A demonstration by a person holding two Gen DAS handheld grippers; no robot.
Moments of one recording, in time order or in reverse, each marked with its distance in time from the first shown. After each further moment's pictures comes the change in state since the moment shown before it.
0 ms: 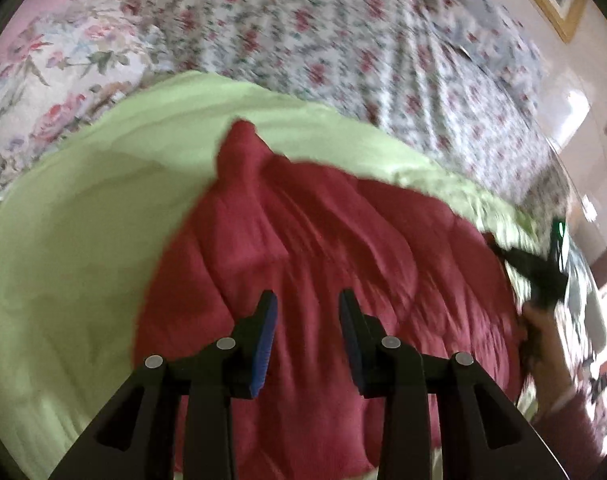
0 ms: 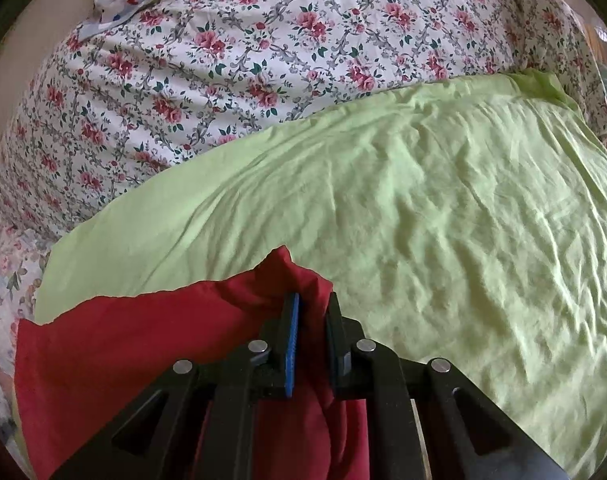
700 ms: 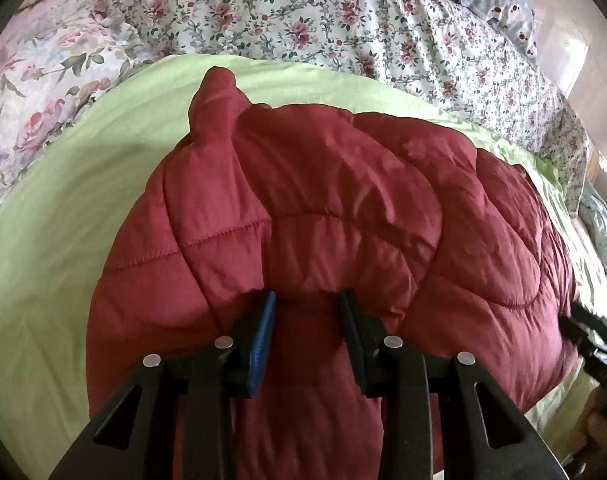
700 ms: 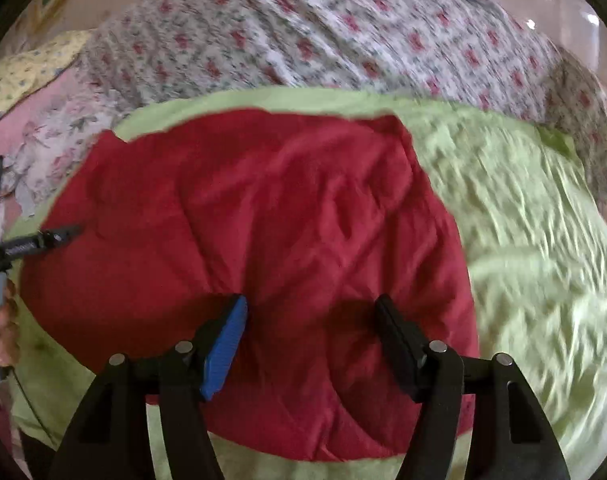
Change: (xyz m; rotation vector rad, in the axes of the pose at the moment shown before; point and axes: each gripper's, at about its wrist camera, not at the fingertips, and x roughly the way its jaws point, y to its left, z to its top) left arm 0.037 -0.013 -0.016 0.113 0.054 0.093; right arm -0.120 0.044 -0.164 -0.336 0.041 0.008
